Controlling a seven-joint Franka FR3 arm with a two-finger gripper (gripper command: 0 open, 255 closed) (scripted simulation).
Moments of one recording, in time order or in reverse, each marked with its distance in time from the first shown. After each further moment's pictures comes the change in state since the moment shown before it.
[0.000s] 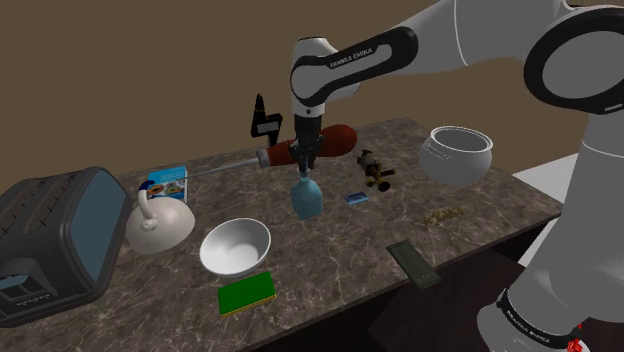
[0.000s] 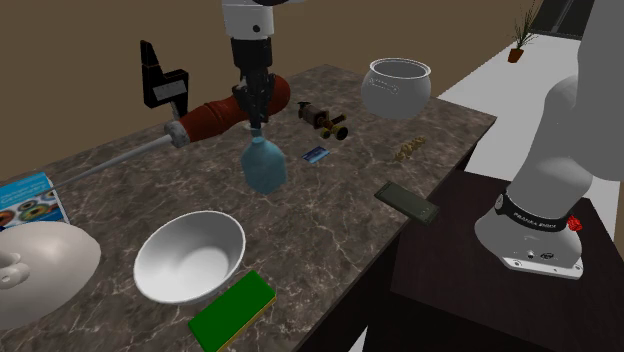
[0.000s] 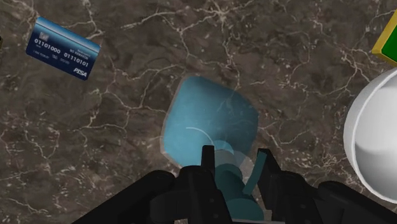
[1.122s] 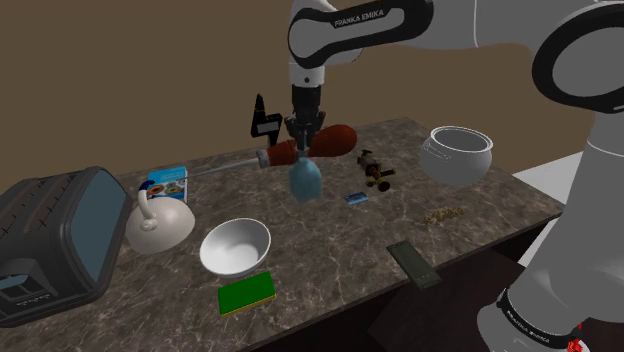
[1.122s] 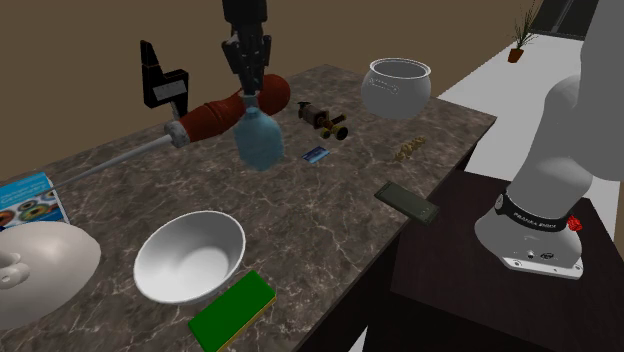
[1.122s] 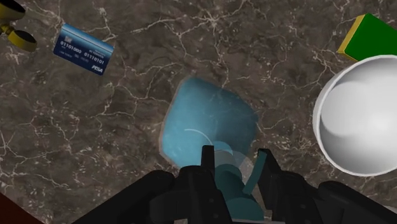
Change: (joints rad) arm 0.000 -0.026 0.001 0.162 -0.004 -0.187 0.022
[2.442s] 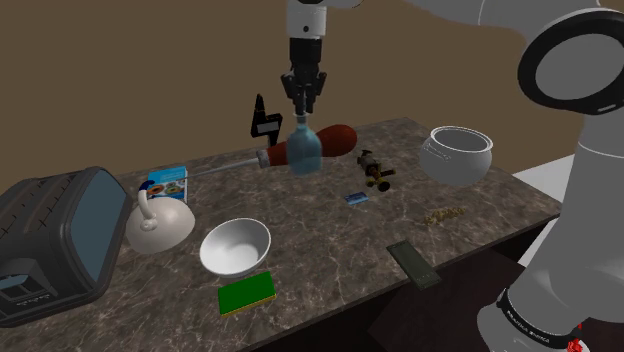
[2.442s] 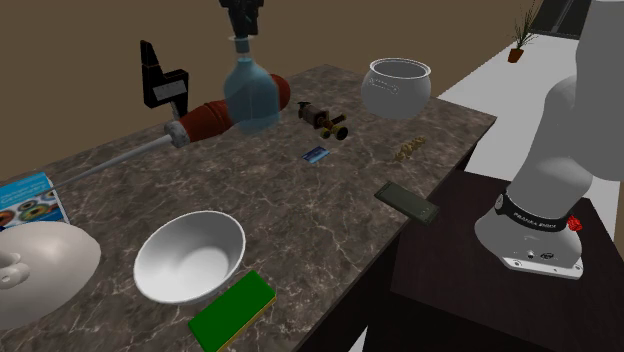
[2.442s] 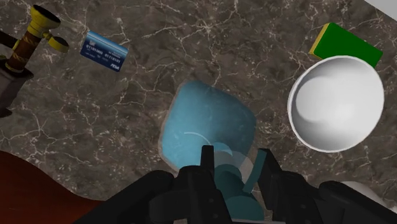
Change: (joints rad) arm -0.001 0.045 0.000 0.332 -0.007 -0.287 0.028
